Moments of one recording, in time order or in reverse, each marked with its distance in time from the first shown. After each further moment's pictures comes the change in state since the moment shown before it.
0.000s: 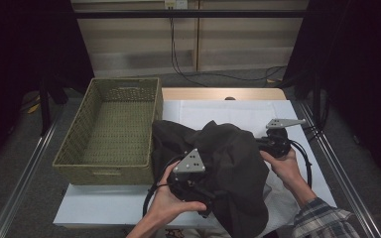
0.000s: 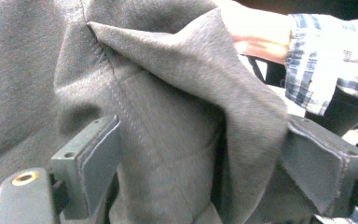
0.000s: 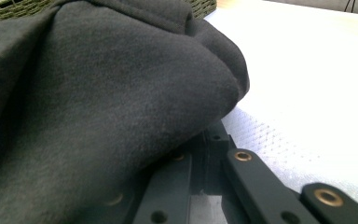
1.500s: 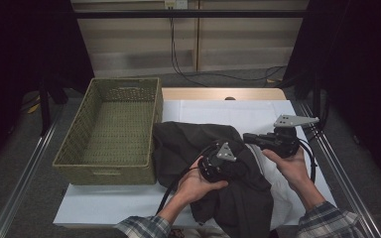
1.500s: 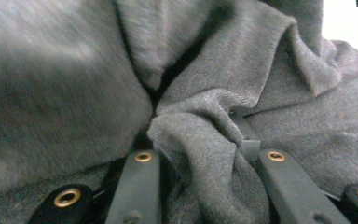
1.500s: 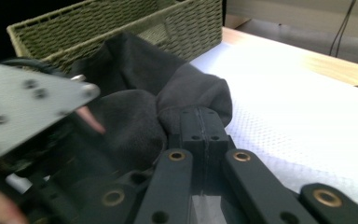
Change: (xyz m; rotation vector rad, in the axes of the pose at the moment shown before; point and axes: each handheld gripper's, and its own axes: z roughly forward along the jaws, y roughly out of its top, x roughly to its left) left arm 0.046 0.000 0.112 0.297 0.040 0.086; right arm 0.027 0.020 -0.029 -0.065 -0.013 -0.077
